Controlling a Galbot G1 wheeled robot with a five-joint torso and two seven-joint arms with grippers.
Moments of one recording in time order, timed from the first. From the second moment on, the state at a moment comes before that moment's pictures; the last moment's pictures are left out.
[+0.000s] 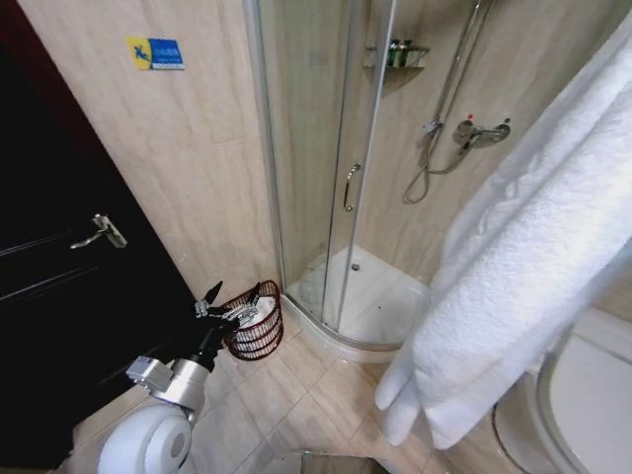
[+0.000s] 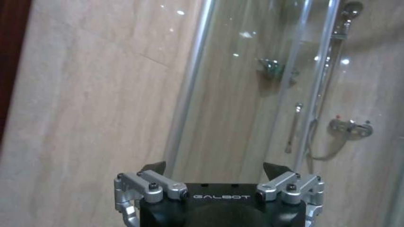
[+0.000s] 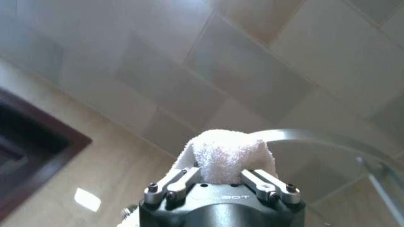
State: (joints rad) left arm 1.73 -1.52 -0.72 -2.50 -0.41 0.26 0.22; right arm -0.81 0.72 1.00 2.33 0.99 0.12 0.03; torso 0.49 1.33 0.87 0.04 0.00
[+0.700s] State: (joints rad) left arm 1.73 -1.52 -0.72 -2.50 -0.41 0.26 0.22; right arm -0.66 0.75 0.87 2.32 1.01 0.15 0.06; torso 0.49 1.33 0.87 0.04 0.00
